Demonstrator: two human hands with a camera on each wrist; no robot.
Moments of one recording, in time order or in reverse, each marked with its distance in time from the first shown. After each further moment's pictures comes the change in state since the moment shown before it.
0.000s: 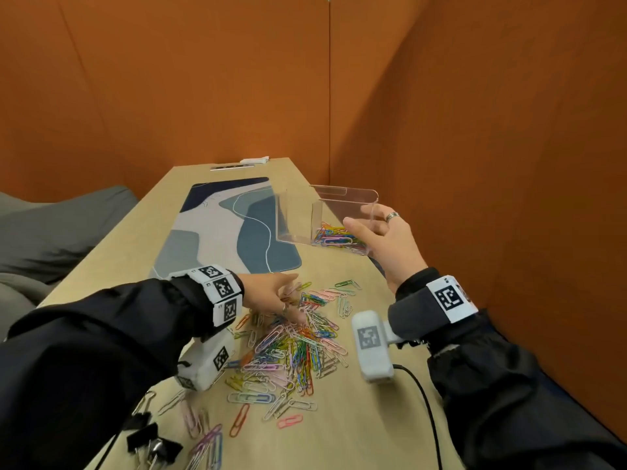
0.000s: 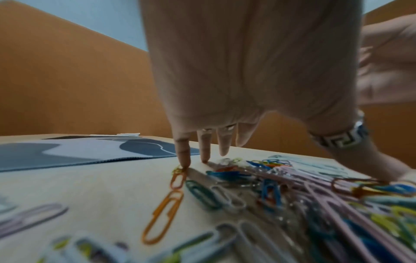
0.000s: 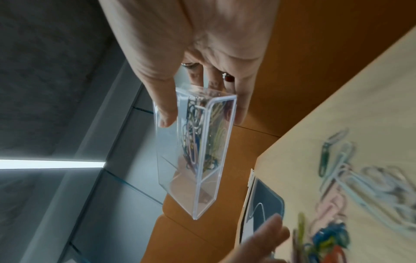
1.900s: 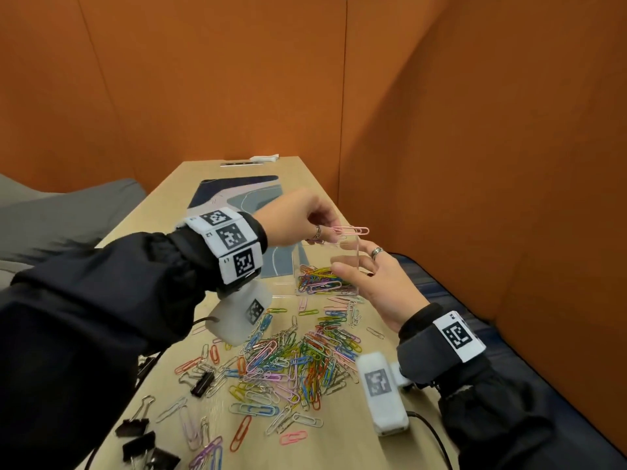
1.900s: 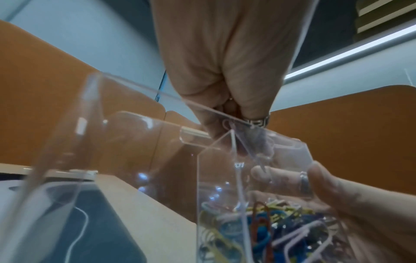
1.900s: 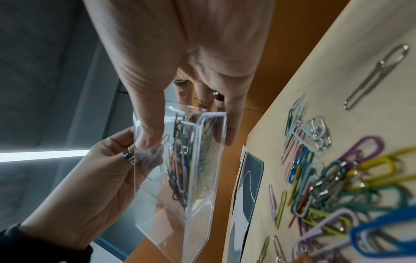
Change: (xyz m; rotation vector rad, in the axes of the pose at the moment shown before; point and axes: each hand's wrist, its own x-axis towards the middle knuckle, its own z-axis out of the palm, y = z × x) left_hand -0.014 0.043 -0.070 -0.169 0.516 0.428; right_hand -0.018 0.030 0.011 0.057 -0.296 0.092
